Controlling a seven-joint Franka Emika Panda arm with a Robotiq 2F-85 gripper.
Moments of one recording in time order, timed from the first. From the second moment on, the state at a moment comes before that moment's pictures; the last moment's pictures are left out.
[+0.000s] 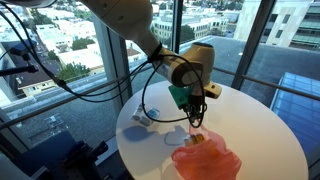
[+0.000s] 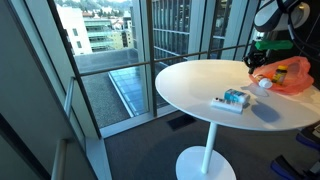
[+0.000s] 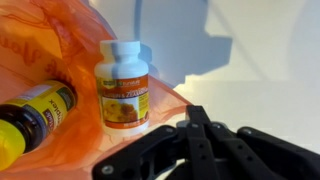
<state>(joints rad) -0.17 0.51 -0.18 -1.93 0.08 2.44 0.29</state>
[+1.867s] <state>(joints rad) -0.24 0.23 -0.21 -1.92 0.21 2.14 0.19</state>
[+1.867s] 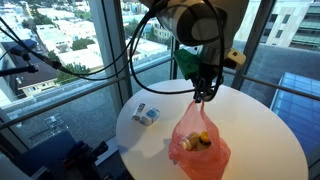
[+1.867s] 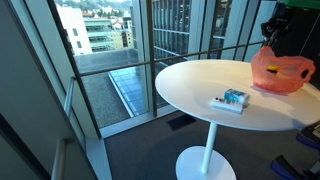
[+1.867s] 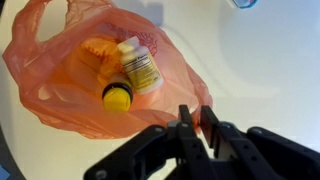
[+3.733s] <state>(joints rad) -0.07 -0.05 -0.08 -2.16 -0.16 2.03 0.07</state>
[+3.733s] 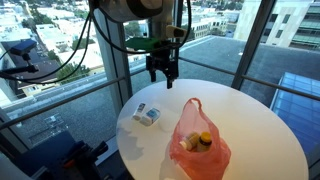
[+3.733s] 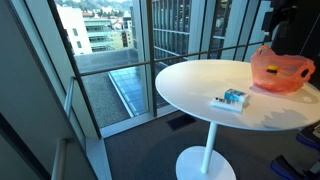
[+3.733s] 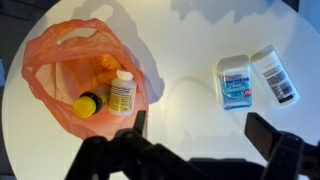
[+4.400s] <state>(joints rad) -0.07 -0.09 -0.08 -2.18 -0.15 2.02 0.07</state>
